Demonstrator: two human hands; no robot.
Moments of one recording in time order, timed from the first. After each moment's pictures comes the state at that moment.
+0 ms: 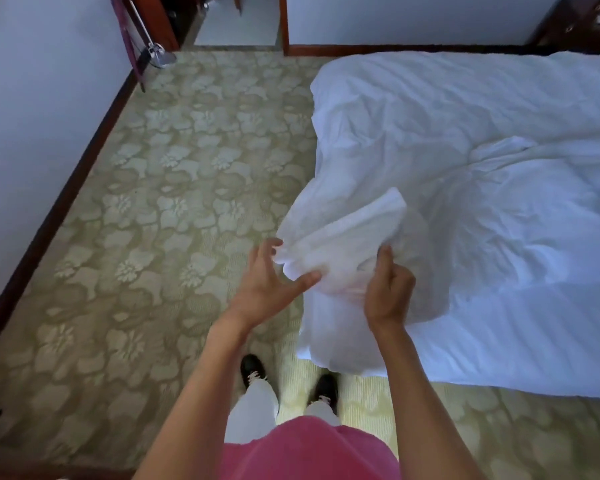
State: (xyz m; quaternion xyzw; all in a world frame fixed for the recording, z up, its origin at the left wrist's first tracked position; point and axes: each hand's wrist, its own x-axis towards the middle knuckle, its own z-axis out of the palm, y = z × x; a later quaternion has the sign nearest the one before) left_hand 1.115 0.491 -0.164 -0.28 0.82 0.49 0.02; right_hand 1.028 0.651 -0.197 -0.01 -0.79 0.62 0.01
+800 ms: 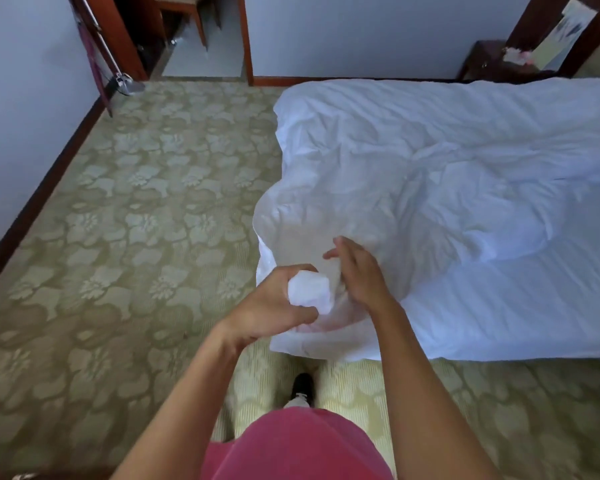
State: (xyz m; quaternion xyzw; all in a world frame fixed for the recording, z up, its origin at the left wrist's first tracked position) left_hand 1.195 0.587 -0.119 -0.06 0.79 0.60 0.10; right_hand 1.068 0.728 -0.189 0.16 -0.87 0.44 -0.14
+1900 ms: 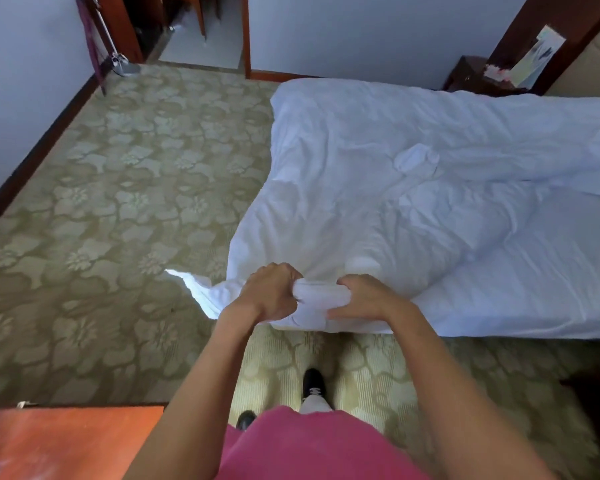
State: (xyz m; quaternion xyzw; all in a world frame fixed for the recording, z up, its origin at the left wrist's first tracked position) left_hand 1.272 0.621 -0.155 -0.09 0.94 0.31 0.11; right_hand 1.163 0.811 -0.184 0.27 -0.90 0.11 -0.33
